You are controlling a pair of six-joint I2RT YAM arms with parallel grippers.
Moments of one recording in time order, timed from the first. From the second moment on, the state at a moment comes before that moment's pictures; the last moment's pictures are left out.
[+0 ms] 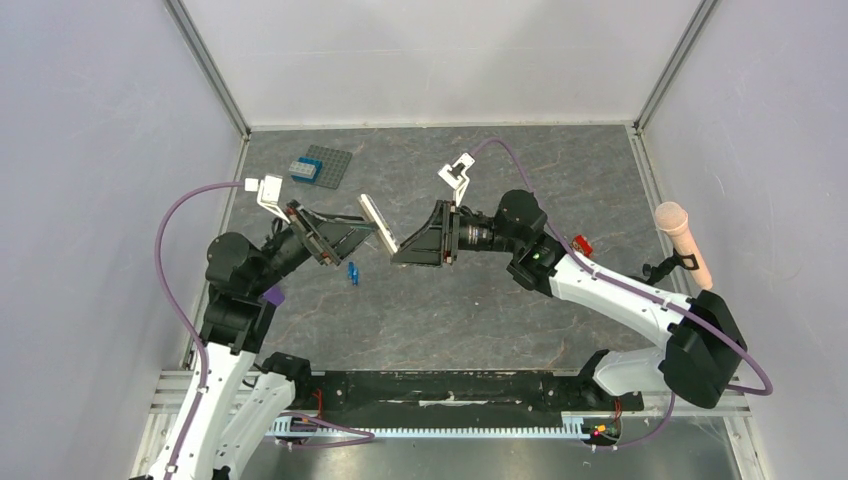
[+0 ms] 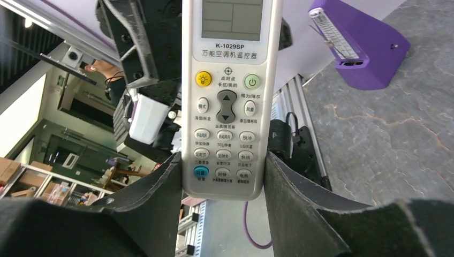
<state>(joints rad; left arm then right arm) -0.24 0.61 0.78 -0.04 0.61 -0.85 0.81 1.33 0.94 0.50 -0.72 0.98</state>
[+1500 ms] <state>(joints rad) -0.24 0.72 0.83 -0.46 0.29 -1.14 1.01 1.36 1.07 0.15 -0.20 0.60</state>
